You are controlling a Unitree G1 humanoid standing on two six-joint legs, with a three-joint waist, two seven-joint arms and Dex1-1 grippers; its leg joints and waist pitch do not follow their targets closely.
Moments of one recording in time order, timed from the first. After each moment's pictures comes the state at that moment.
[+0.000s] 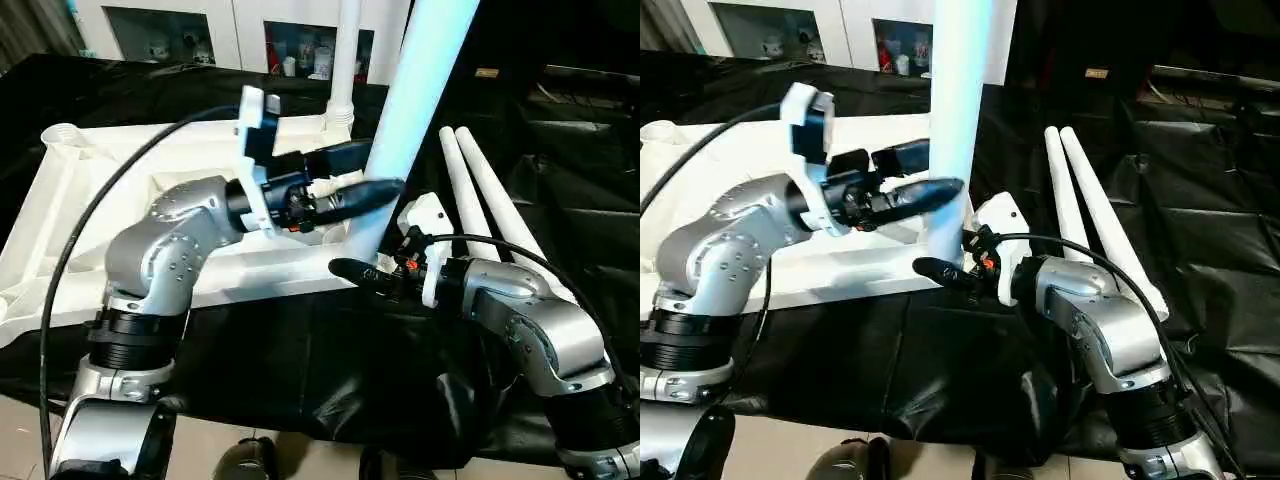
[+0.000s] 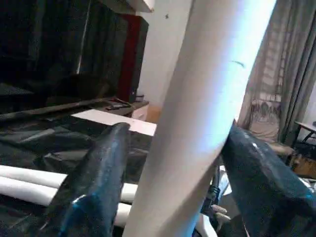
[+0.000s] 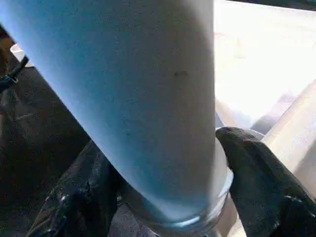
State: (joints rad) left arm -0.68 0.26 0.00 0.00 -0.63 0.57 -1.06; right arm -0.40 -0.36 0.18 -0.10 0.37 0.61 0.72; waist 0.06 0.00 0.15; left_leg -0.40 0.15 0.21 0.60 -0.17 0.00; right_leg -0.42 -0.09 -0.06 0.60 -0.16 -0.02
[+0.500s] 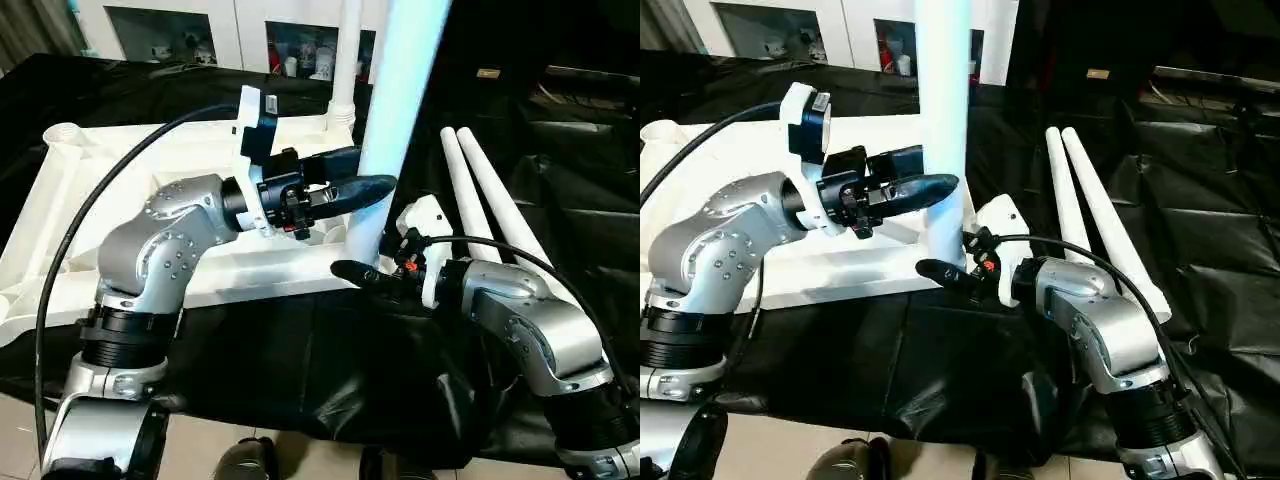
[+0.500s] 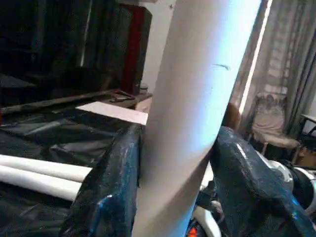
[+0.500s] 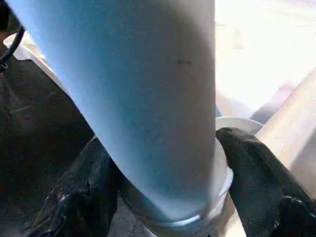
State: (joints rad) left arm -0.69 0.29 -0.01 0.01 -0.62 0.58 -1.06; right arm -0.40 -0.37 0.18 -0.08 0.36 0.61 0.72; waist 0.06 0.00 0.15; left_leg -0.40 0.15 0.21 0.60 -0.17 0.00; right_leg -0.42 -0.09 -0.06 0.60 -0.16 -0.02
